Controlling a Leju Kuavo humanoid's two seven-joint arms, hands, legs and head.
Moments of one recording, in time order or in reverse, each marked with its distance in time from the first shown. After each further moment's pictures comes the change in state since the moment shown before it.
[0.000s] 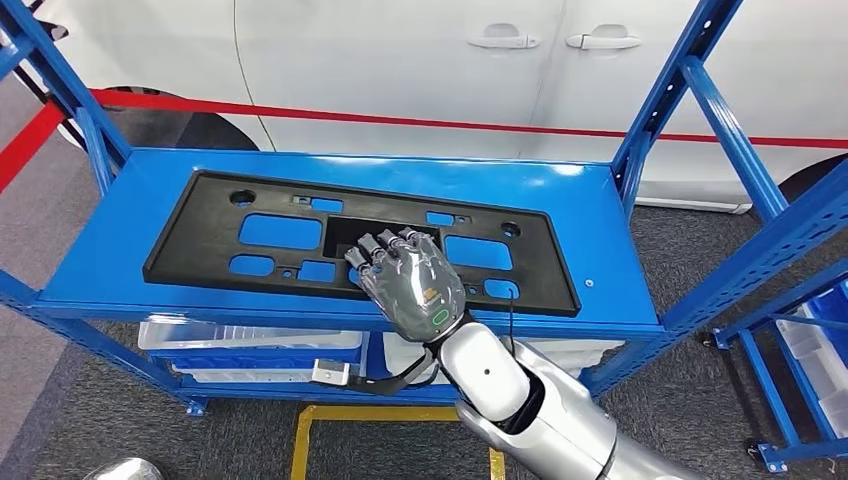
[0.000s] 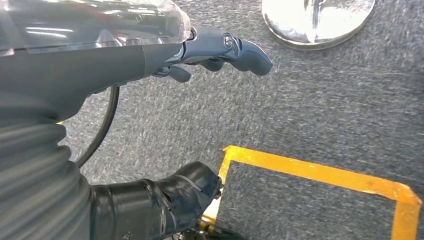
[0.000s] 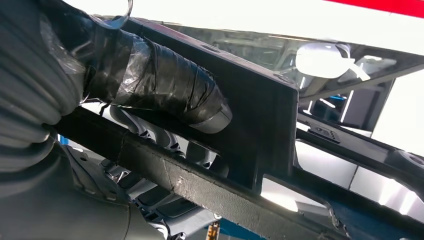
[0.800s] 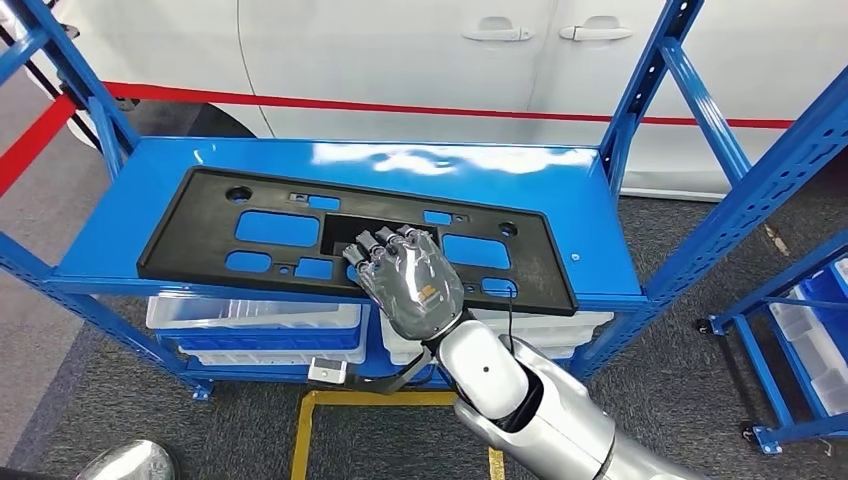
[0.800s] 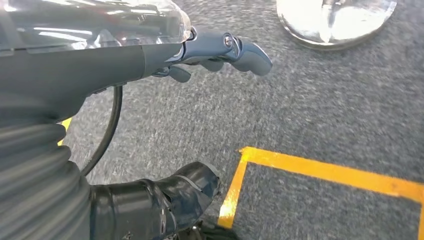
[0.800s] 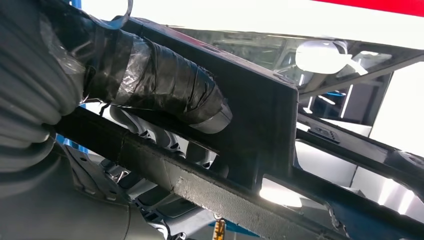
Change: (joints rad) left arm -0.001 0.000 0.000 0.000 0.001 0.002 0.001; right arm -0.005 0.008 -0.003 0.000 -0.020 0.000 -0.002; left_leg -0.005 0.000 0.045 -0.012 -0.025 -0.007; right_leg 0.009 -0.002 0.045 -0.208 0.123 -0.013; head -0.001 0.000
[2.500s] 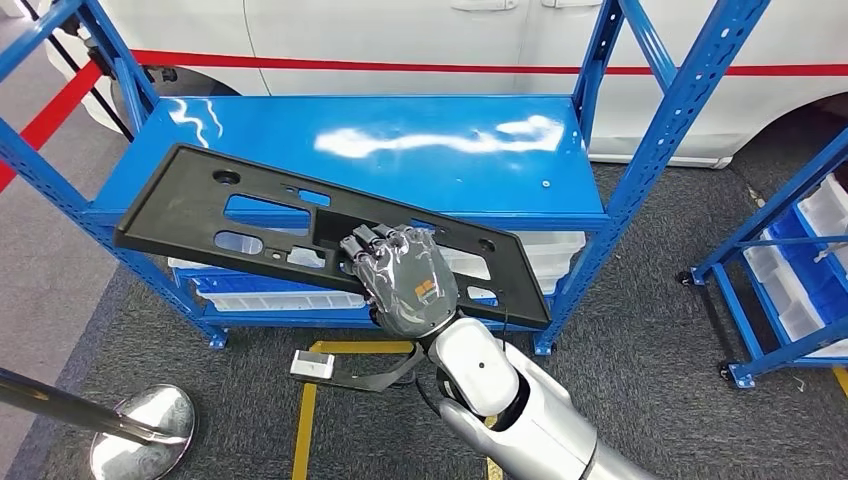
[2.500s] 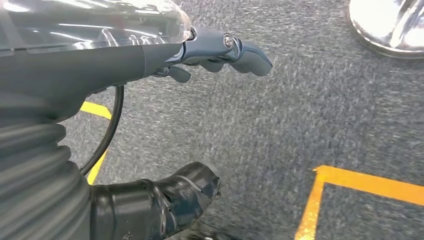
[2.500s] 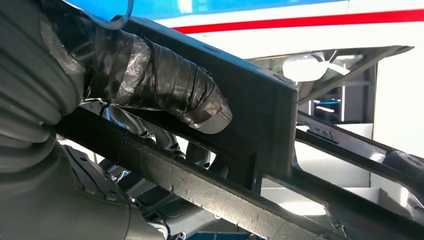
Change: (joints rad) left arm 0.005 0.010 0.000 0.000 -0.017 0.041 0.033; right arm 0.052 0.083 -0.066 0.055 -0.113 -0.085 -0.043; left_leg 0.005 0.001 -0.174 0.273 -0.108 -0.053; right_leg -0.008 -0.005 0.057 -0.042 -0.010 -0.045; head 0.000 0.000
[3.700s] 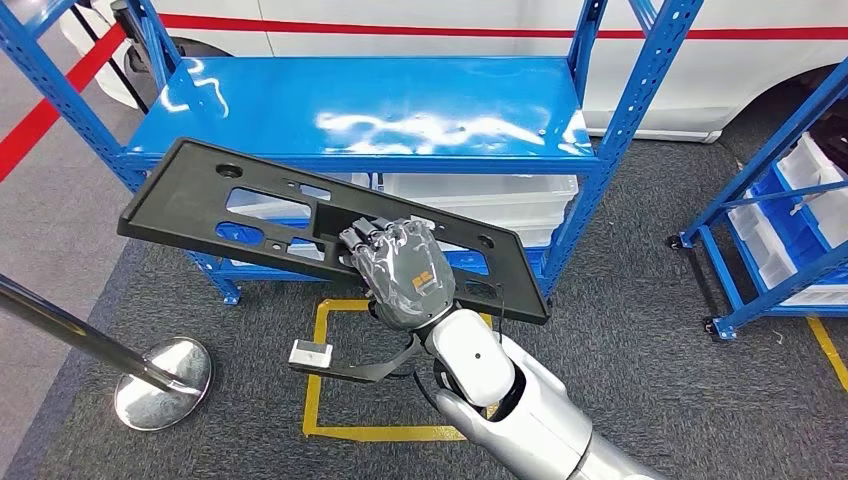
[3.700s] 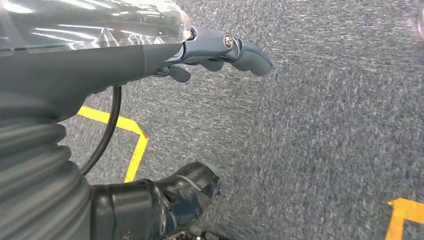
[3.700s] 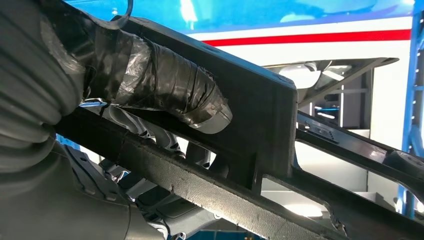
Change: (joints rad) left arm -0.001 0.002 0.000 0.000 0.000 0.005 0.003; right arm -0.024 0.018 -0.009 0.037 -0.010 -0.002 -0.005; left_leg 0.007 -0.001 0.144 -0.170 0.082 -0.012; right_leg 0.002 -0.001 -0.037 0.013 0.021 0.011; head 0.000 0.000
